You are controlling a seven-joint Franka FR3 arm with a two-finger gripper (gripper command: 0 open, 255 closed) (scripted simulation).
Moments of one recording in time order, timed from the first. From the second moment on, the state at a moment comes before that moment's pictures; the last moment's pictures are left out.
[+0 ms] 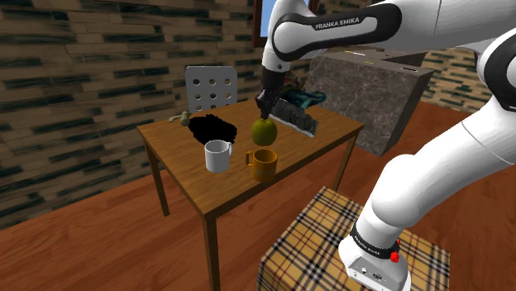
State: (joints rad) arm 0.01 -0.42 0.02 -2.23 0.05 1.92 -0.06
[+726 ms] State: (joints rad) arm 0.01 -0.41 0.02 -2.34 0.05 2.06 -0.06
